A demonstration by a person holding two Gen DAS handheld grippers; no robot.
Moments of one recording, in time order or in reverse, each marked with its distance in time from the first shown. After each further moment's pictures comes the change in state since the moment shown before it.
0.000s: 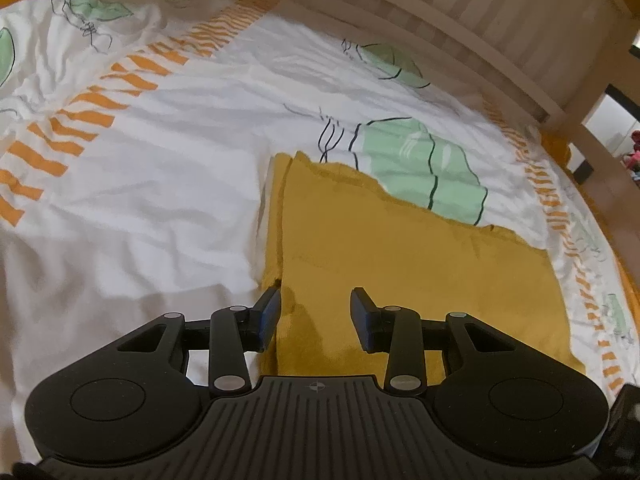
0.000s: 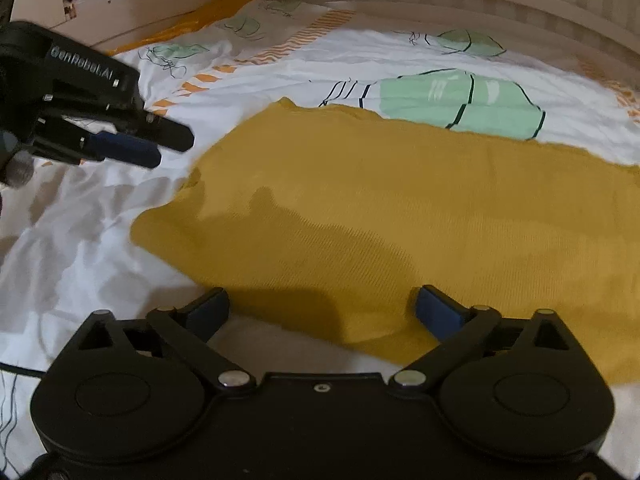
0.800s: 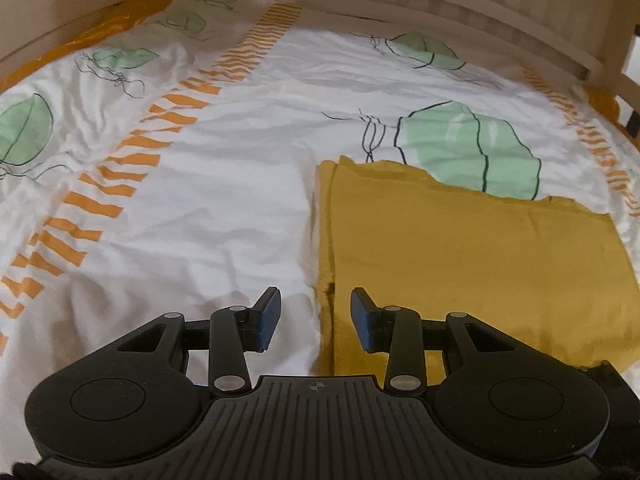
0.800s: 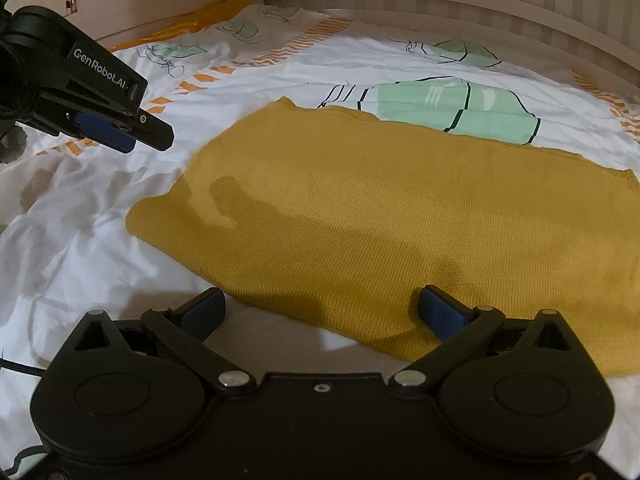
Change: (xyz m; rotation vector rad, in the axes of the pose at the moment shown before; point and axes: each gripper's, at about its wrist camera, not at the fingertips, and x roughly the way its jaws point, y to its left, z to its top) left arm -0.003 -0.020 -0.004 0.139 -0.012 0.261; right arm -0.001 0.007 -0.014 -0.024 -0.032 -0.039
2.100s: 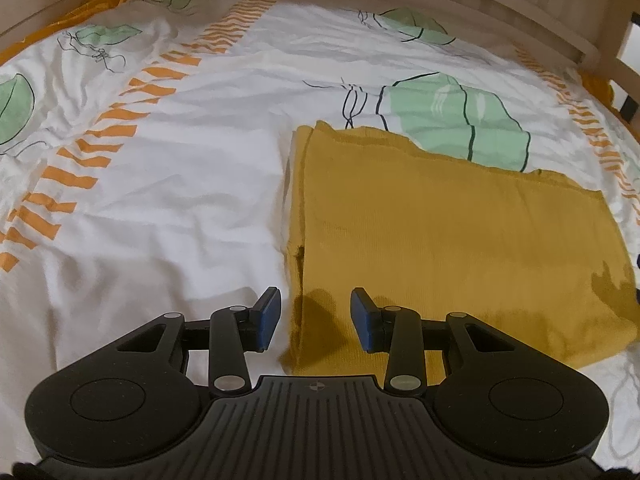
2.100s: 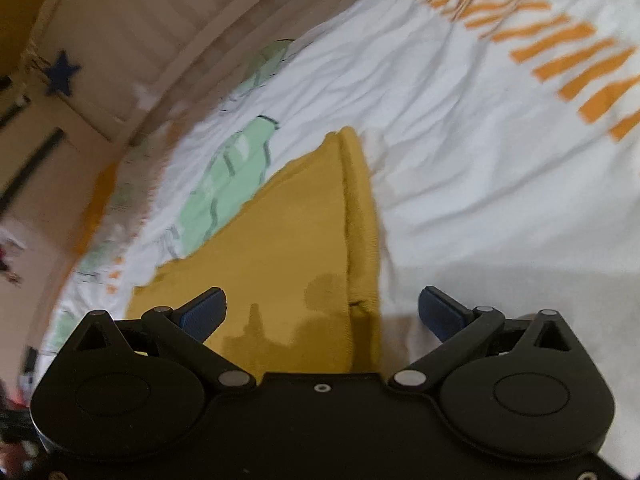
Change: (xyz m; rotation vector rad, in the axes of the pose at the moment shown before) left arm 0.009 -0.011 -0.014 0.010 0.077 -0.042; right arm -0.049 -0.293 -0.018 0.745 -0.036 0.159
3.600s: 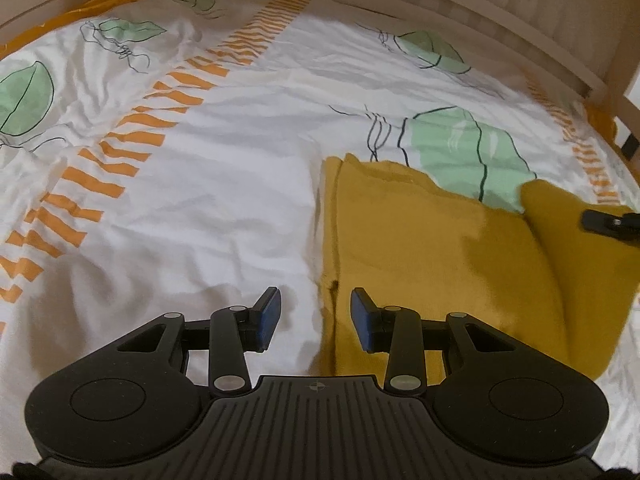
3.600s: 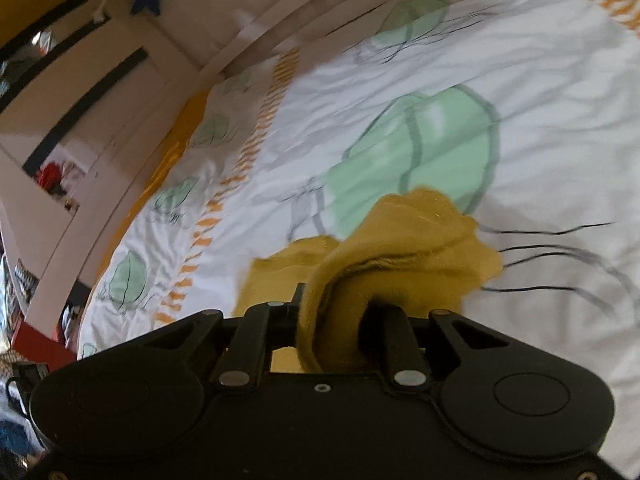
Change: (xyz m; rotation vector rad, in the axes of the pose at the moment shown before) left arm -0.018 0.034 0.020 -0.086 -0.020 -0.027; right arm 0.071 0.178 0.022 -0.215 0.171 0.146
